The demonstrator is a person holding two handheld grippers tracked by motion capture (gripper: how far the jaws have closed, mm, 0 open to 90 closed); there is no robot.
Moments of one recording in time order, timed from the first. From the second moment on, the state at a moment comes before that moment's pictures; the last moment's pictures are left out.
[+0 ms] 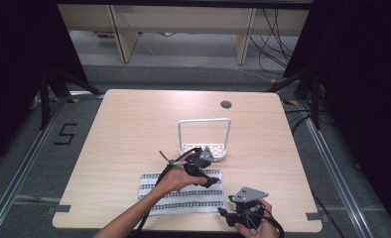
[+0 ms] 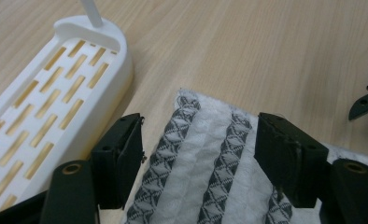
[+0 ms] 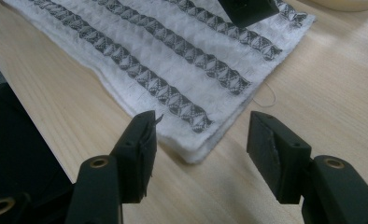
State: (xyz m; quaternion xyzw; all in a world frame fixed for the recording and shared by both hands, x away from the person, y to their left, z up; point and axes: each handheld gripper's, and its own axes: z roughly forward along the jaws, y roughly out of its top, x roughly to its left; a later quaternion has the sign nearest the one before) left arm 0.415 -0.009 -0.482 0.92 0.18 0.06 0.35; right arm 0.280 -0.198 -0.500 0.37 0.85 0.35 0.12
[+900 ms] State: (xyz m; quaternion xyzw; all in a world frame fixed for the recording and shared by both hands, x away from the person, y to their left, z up) left arm 0.432 -0.031 -0.499 0.93 0.16 0.04 0.33; right arm 0.290 -0.188 -0.506 0.36 0.87 0.33 0.11
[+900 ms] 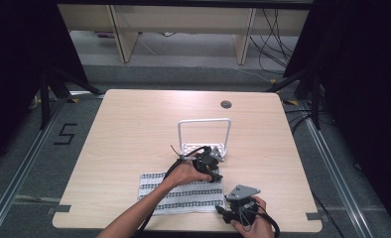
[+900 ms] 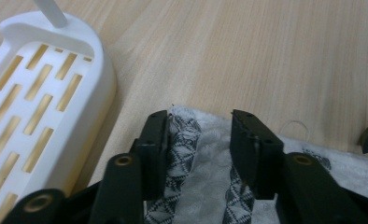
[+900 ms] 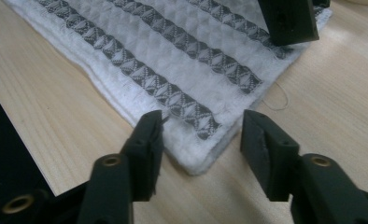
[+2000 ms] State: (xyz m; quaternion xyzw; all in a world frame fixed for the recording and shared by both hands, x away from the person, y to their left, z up) left arm 0.424 0.014 -0.438 0.90 0.20 0.05 0.38; right arm 0.301 -0.198 -0.474 0.35 0.83 0.40 0.13
